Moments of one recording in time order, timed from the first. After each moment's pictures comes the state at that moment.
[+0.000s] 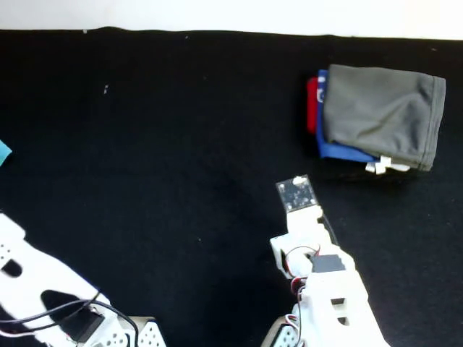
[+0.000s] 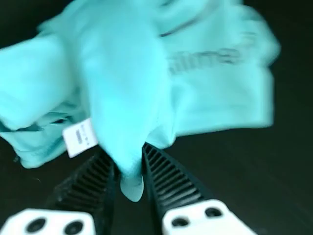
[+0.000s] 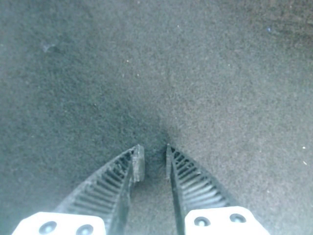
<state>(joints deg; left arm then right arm) -58.7 60.4 -92.7 92.4 -31.6 -12.2 -53.8 89.1 33.8 11.9</state>
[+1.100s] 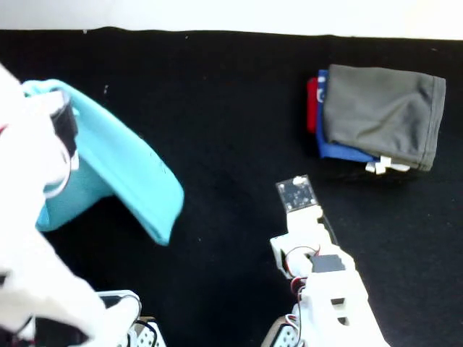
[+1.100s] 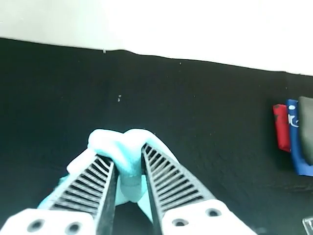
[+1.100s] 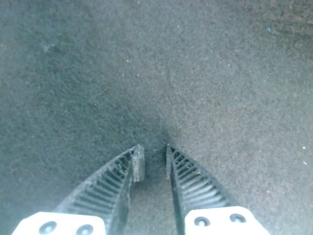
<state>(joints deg) -11.1 -23.8 -47.9 101.2 -17.5 -12.2 -53.8 89.1 33.8 11.9</state>
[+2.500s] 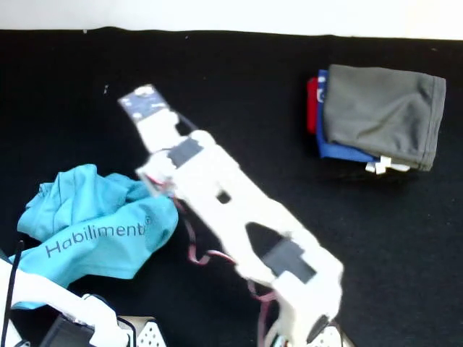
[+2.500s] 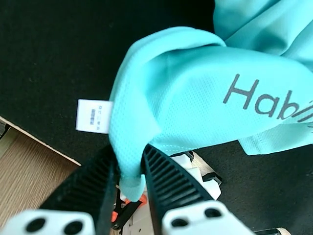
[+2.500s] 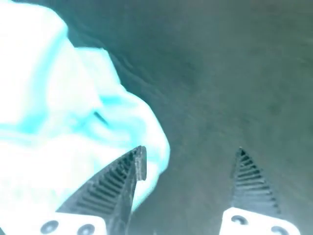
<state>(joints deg) -70.4 -28.9 31.2 93.6 -54.0 -50.4 21.6 -14.7 65.3 -6.3</state>
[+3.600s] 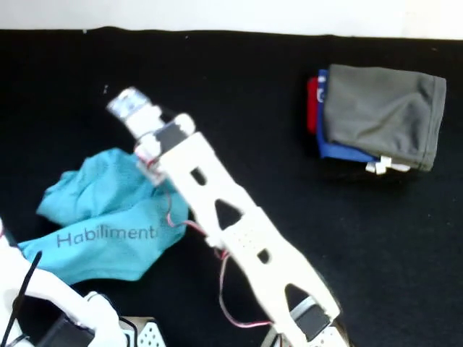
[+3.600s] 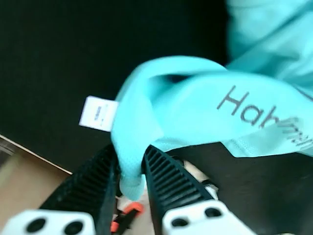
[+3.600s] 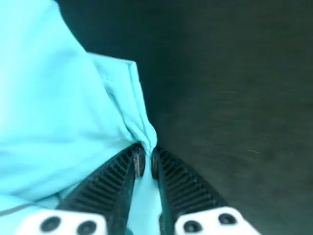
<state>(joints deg) -60.3 -28.9 27.7 93.6 -46.1 -43.6 71.2 -91.6 96.6 6.4</state>
